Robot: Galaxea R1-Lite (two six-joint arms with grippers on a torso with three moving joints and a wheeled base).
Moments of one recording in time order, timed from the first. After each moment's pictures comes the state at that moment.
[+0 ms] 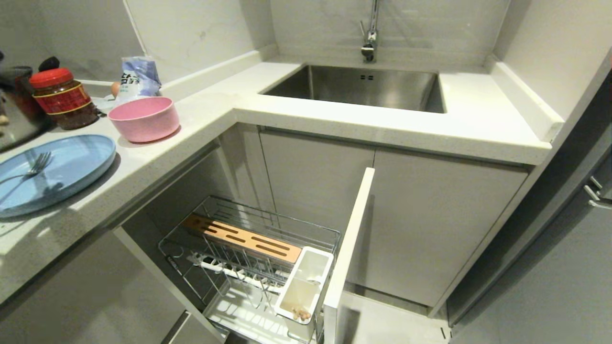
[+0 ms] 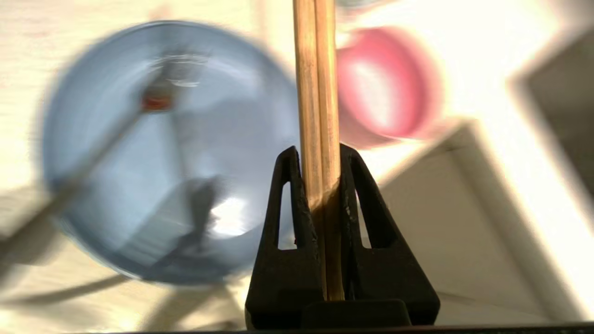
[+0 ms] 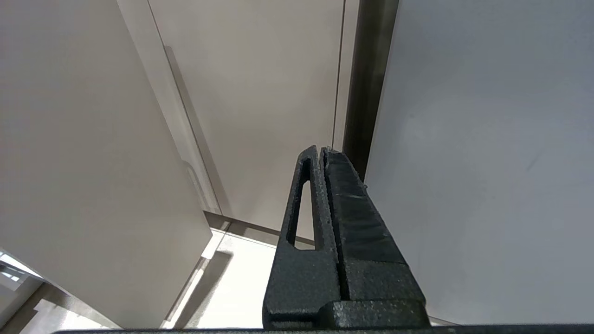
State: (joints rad) left arm -0.03 1.43 -1.93 0.88 0.35 -0.64; right arm 0.00 0.00 0.00 -0.08 0.00 0.01
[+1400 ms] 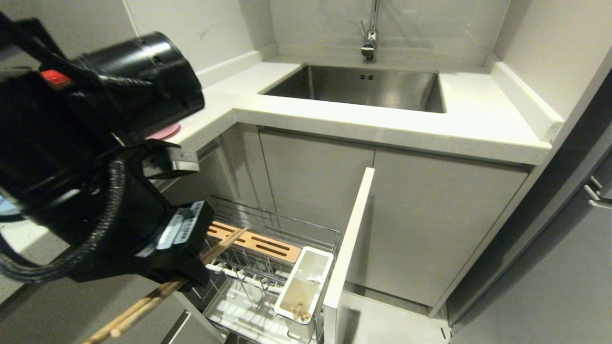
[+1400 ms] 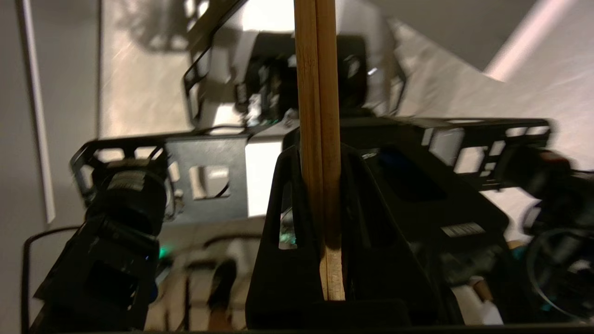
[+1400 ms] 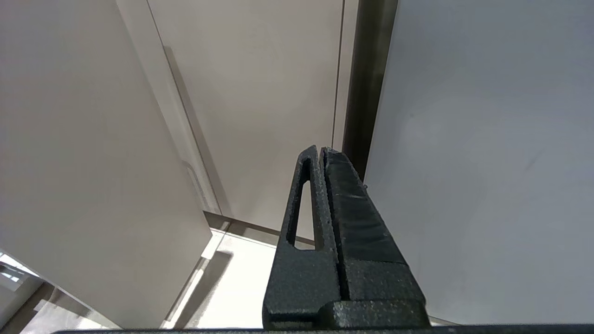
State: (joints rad) left arm -0.77 1.69 -1.89 1.51 0.03 -0.78; right arm 0.00 0.00 0.00 -0.08 0.00 0.01
